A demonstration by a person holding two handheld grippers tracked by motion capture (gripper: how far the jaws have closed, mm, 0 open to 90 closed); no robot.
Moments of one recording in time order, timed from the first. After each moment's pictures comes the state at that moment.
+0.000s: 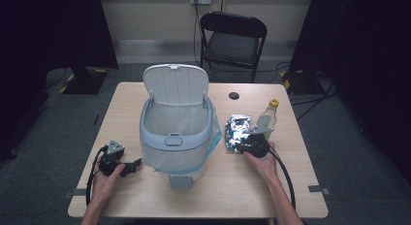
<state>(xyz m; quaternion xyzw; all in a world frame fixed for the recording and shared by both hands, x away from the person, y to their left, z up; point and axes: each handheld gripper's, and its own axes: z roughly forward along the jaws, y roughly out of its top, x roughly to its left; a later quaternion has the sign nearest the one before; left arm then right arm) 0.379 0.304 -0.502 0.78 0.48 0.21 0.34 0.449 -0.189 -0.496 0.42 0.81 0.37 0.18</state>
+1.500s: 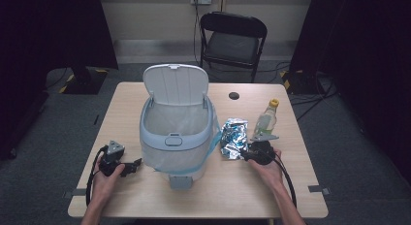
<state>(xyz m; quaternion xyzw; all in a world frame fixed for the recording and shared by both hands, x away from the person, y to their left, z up) 0.379 0.304 -0.502 0.78 0.48 0.21 0.34 0.423 -0.200 -0.494 0.44 0.80 0.35 0.20</state>
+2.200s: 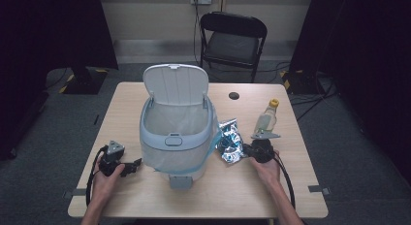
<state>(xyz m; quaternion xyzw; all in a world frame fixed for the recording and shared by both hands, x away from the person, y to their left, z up) 0.379 0.304 -0.502 0.78 0.48 0.21 0.34 0.427 -0.202 -0.492 0.46 0.78 0.38 0.18</state>
